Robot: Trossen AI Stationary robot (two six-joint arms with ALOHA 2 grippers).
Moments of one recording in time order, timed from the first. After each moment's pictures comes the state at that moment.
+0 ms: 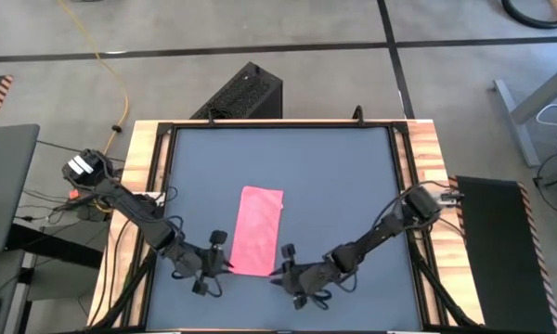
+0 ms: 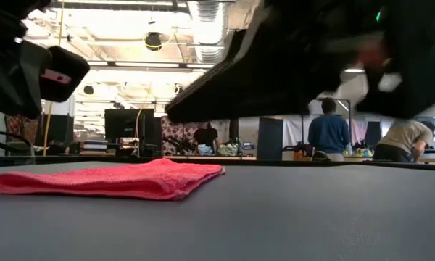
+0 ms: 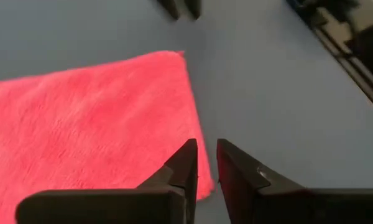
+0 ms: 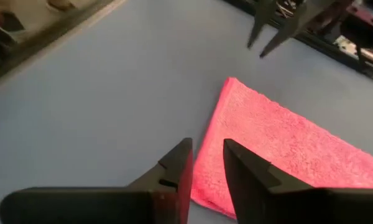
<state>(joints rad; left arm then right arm) -0.71 1.39 0.53 0.19 -0.34 -0.25 0.55 2.06 1.13 0.44 0.44 -0.16</state>
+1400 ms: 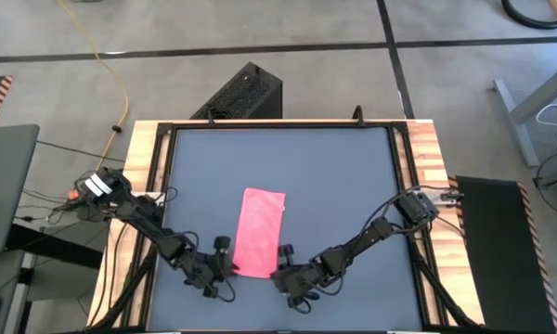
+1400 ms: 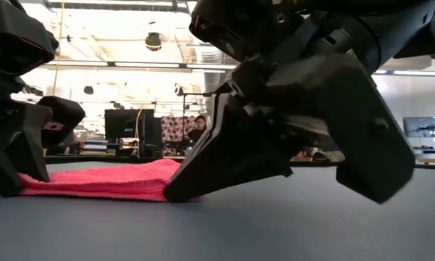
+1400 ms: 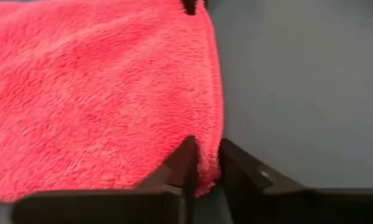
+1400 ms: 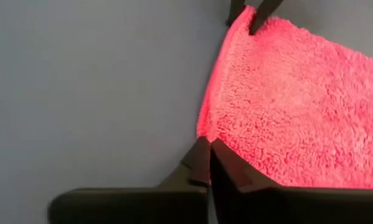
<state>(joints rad) -0.71 1.68 0.53 0.25 -0.39 -0.45 0.50 2.16 1.26 0.10 0.42 0.07</state>
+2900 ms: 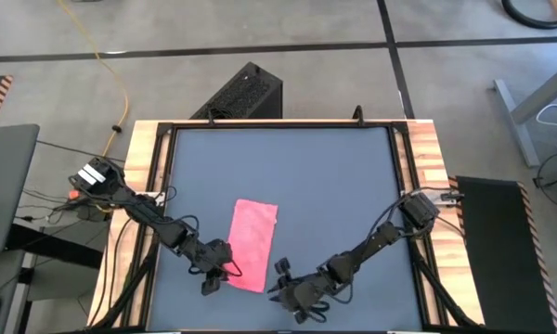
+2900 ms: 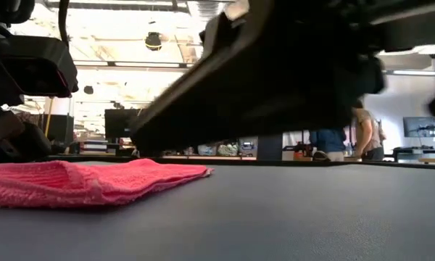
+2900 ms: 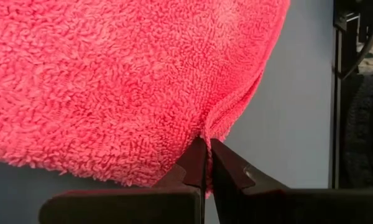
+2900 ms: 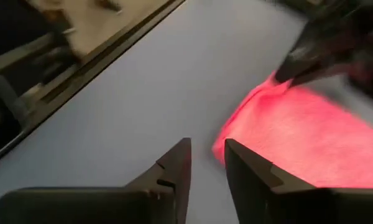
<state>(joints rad) -0.58 1.54 0.51 0.24 0.07 -0.91 0.58 2.13 1.25 0.35 0.34 -0.15</state>
